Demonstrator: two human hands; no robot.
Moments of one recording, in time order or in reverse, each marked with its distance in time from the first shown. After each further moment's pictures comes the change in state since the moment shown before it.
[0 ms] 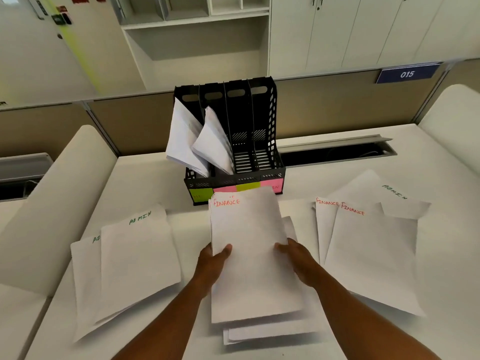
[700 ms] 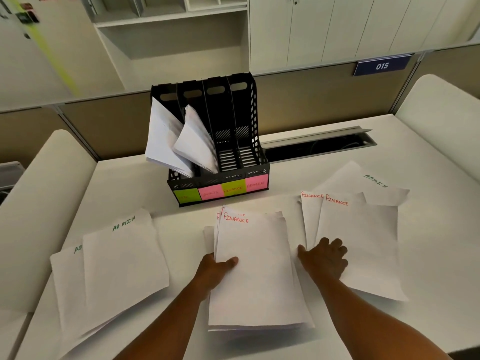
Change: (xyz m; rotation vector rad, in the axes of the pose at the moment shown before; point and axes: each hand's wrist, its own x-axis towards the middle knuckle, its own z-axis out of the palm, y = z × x) left_hand -0.003 -0.005 0.022 0.199 -0.149 -0.148; right_hand 0.000 0.032 -0.053 -0.931 0.873 0.124
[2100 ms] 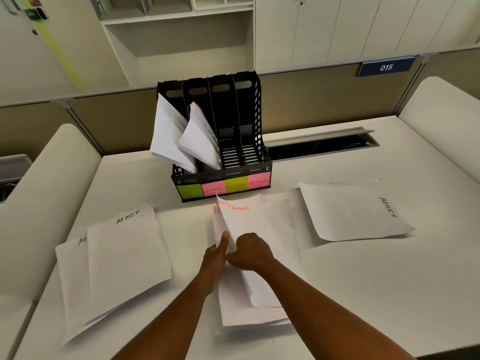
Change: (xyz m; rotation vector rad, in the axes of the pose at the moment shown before) left_hand -0.014 0.015 0.014 -0.167 0.040 0.001; right_hand -0.093 -0.121 -0.014 0.107 -0.498 -0.656
